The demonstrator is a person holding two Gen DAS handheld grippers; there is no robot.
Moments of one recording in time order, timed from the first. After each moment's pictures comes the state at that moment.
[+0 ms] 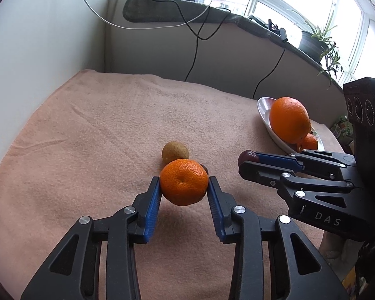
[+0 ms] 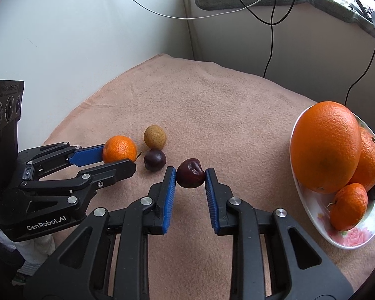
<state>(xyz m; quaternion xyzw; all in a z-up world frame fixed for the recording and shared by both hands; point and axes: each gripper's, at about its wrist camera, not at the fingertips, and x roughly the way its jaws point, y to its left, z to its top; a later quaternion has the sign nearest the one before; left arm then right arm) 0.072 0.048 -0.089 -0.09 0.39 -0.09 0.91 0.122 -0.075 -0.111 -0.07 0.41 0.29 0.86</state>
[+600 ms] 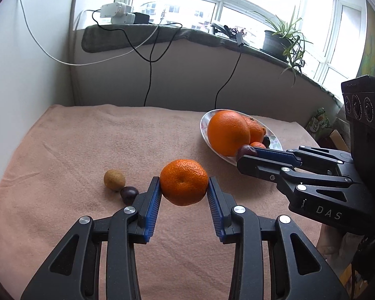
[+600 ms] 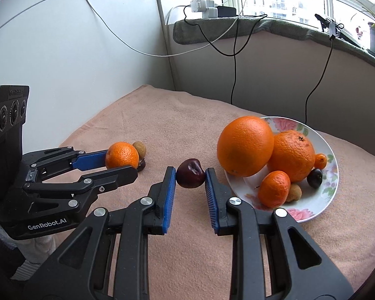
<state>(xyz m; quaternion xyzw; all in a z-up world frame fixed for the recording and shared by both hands) 0.067 -0.020 -0.048 -0.05 0.35 -0.14 0.92 0.085 -0.147 -0.057 -0.05 0.35 0.26 0.90</state>
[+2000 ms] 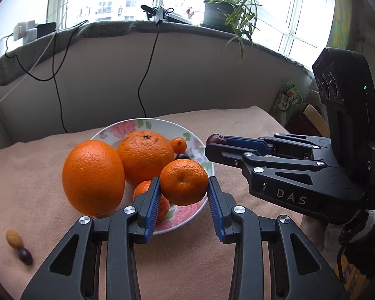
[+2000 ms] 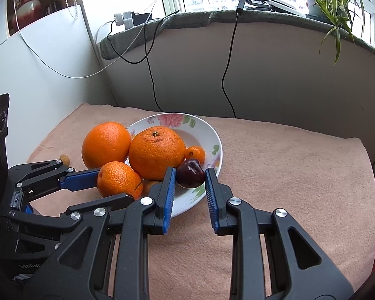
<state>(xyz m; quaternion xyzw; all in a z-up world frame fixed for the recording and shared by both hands) 0.126 -0.171 -0.047 0.01 0.36 -0.24 0.90 0.142 -0.292 -0.066 0.00 0.37 0.17 0.92</state>
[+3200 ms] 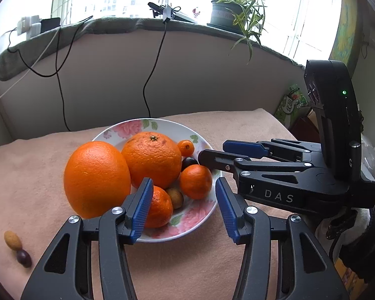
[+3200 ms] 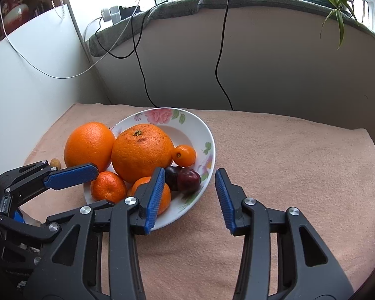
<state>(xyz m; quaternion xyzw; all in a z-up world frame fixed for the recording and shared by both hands) 0.135 -0.167 -0.049 0.00 0.37 -0.23 0.90 0.163 -0.300 -0.078 0.02 0.39 0.16 0.91</state>
